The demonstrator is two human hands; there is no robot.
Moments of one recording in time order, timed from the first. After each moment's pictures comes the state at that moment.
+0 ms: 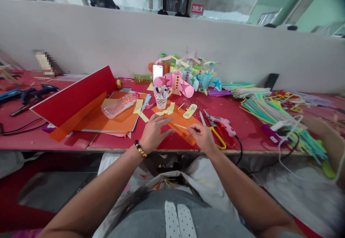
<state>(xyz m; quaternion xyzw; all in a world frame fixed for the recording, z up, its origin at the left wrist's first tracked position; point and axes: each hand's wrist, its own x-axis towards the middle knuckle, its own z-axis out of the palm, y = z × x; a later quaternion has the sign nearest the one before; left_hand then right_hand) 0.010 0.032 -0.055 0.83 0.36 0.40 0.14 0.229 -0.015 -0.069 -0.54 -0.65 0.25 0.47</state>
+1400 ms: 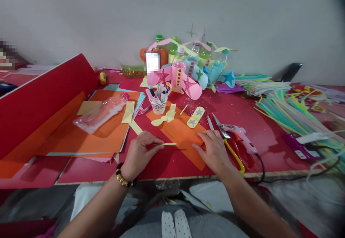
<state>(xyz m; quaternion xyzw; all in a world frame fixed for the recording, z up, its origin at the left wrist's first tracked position) -0.016 0.071 -0.085 0.76 0.43 0.37 0.31 0.254 0.022 -0.094 -0.63 -0.74 -0.04 0.22</state>
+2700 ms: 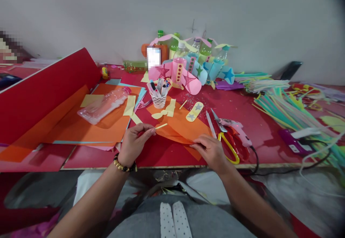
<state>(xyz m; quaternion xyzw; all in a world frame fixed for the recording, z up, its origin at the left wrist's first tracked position) -0.025 0.068 -0.087 0.63 0.49 0.44 0.41 0.249 0.001 -0.095 -0.50 -0.77 0.13 0.38</state>
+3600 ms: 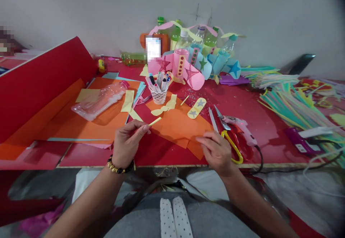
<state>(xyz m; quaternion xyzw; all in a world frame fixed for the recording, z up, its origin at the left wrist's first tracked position) -0.024 0.060 -0.079 0.58 0.46 0.54 0.40 0.253 -0.004 -0.092 -0.48 -0.78 -0.02 0.40</state>
